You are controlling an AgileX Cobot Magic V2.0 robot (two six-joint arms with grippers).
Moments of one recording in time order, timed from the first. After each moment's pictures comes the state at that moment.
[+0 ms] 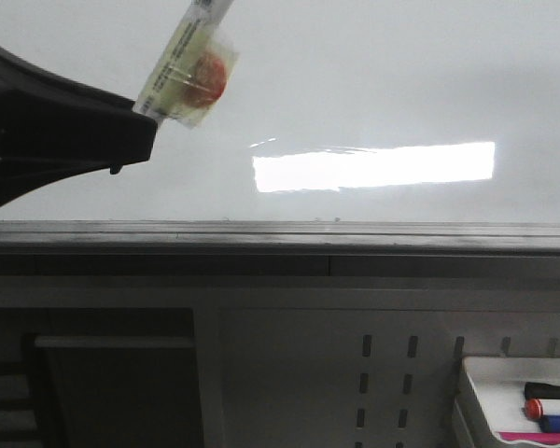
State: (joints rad) left arm -0.53 1.12 -0.32 0.73 -0.64 -0.28; right arm 0.50 0.52 -0.55 0.09 0.44 -0.01
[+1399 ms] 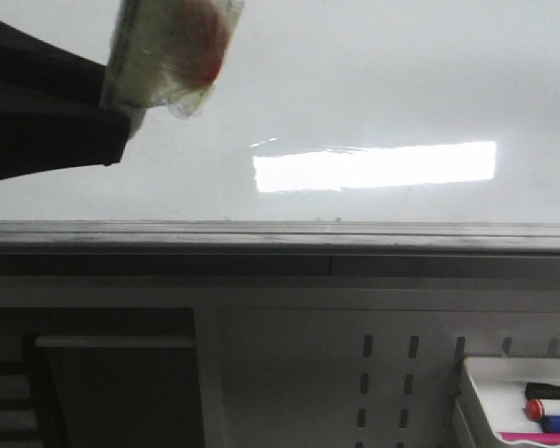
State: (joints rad) left arm -0.53 0.95 -0.32 1.12 -0.64 -0.28; right arm 1.01 1.08 -1.03 0.04 0.66 -0.10
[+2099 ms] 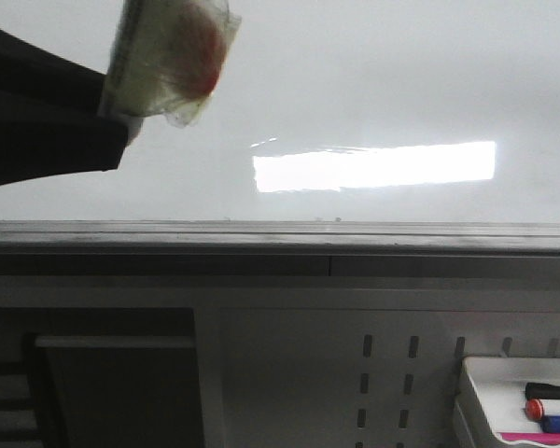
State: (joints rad) left arm -0.53 0.95 -0.32 1.12 -0.62 -0.28; right arm 1.05 1.17 -1.08 0.01 0.67 -0.12
